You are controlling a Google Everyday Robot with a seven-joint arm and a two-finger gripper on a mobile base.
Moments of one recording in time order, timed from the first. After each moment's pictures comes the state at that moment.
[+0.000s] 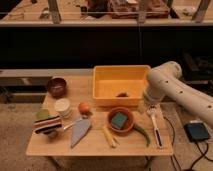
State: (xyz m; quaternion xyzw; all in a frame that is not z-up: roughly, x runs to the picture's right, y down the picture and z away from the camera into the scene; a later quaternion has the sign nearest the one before) arm 0.221 0.091 0.737 -0.13 -0.25 -0.84 0.47
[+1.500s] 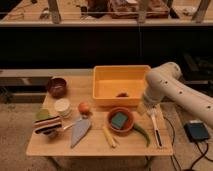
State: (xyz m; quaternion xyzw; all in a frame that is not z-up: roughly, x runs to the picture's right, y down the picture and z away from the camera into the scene) arm 0.213 0.104 0.732 -0.11 -0.27 -0.86 0.42
